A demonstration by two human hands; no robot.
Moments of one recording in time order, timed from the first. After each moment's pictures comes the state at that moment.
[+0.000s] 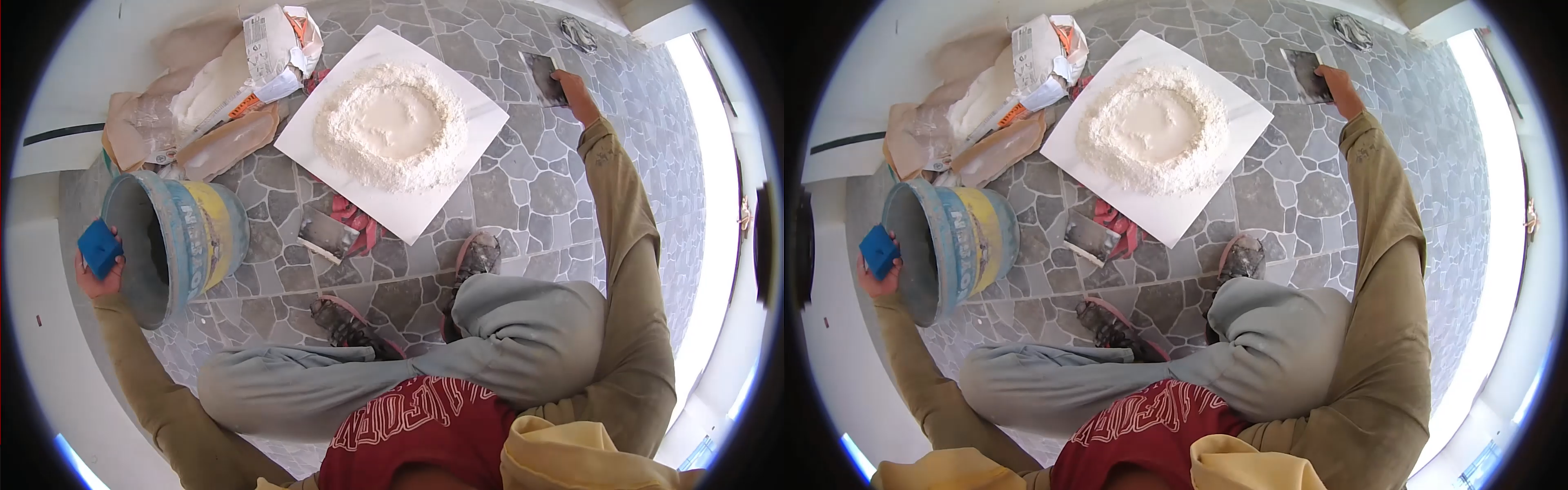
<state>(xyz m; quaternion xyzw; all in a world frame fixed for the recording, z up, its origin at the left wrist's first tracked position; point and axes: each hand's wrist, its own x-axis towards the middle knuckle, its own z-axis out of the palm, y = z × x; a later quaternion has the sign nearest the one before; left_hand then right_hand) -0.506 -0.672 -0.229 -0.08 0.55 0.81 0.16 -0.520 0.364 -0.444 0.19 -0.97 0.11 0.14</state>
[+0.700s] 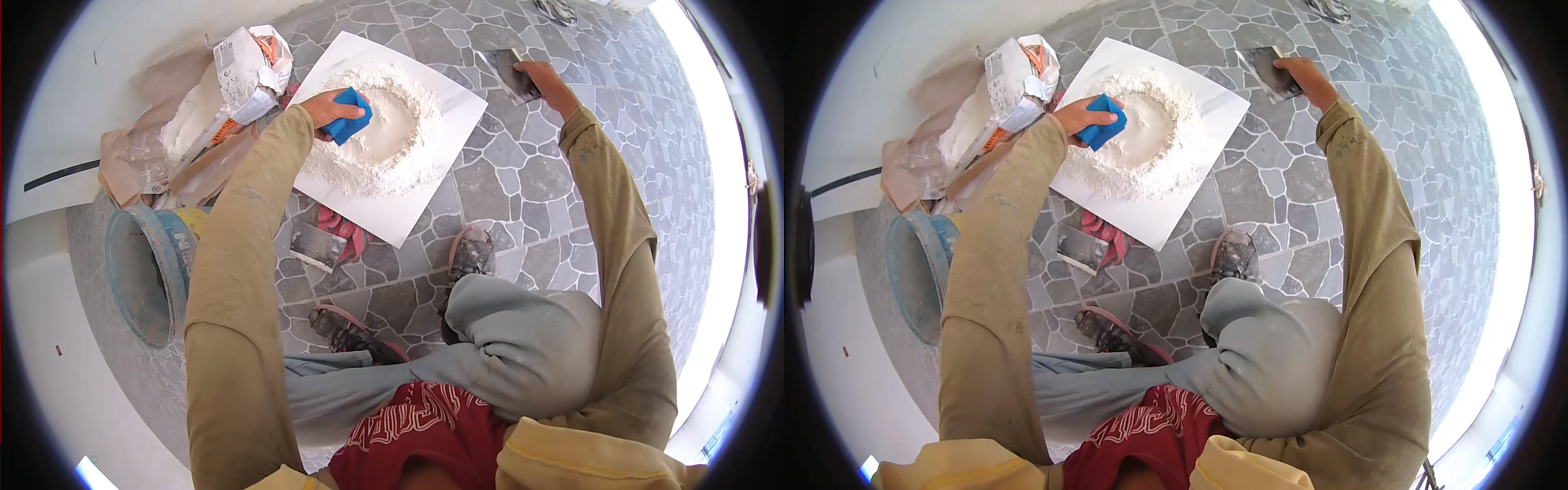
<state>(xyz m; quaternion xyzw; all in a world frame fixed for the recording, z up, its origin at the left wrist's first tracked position) -0.629 -0.149 -0.419 0.11 0.70 0.46 0.53 -0.502 0.341 -0.462 0.14 -0.97 0.19 0.08</state>
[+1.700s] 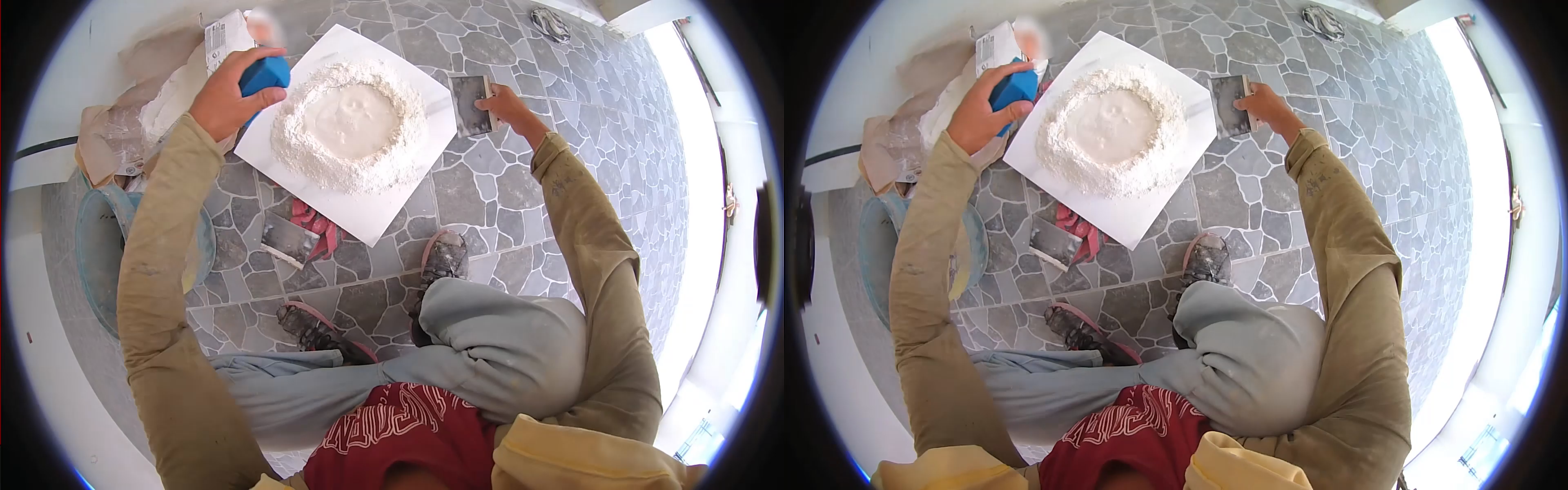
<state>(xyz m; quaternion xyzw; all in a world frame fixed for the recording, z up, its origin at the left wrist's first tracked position) -0.604 -0.228 -0.293 0.38 0.87 0.31 0.07 -0.497 0.254 -0.456 -0.23 -0.83 0.48 -0.16</state>
